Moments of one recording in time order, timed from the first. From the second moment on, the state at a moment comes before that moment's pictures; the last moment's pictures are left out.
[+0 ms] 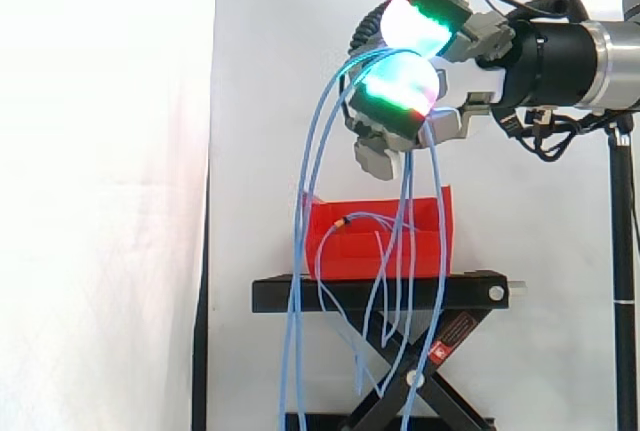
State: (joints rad) arm 0.23 -2.16 -1.04 -3.12 -1.53 -0.45
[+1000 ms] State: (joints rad) arm 0.23 -2.16 -1.04 -3.11 -1.54 -0.45
